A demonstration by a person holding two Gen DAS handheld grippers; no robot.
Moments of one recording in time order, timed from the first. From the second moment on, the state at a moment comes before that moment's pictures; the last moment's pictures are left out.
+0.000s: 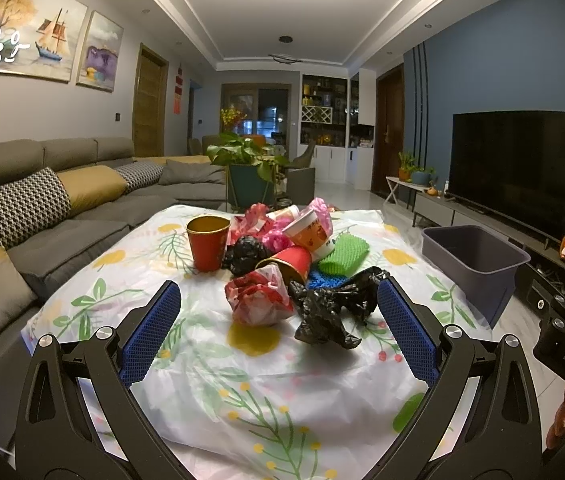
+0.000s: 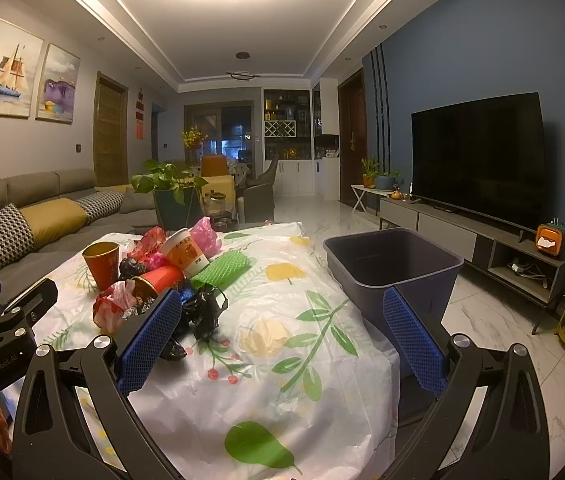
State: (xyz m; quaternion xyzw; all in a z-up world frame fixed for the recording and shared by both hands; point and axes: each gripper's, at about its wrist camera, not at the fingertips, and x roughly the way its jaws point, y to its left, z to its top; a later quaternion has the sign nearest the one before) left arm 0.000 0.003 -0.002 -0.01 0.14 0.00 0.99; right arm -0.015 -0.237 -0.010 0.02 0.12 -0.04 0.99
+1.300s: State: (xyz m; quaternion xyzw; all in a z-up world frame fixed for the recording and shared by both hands) left arm 0.001 0.003 -0.001 -0.02 0.14 -0.01 0.99; right arm -0.015 -0.241 -0.013 0.02 0.12 -0.05 0.99
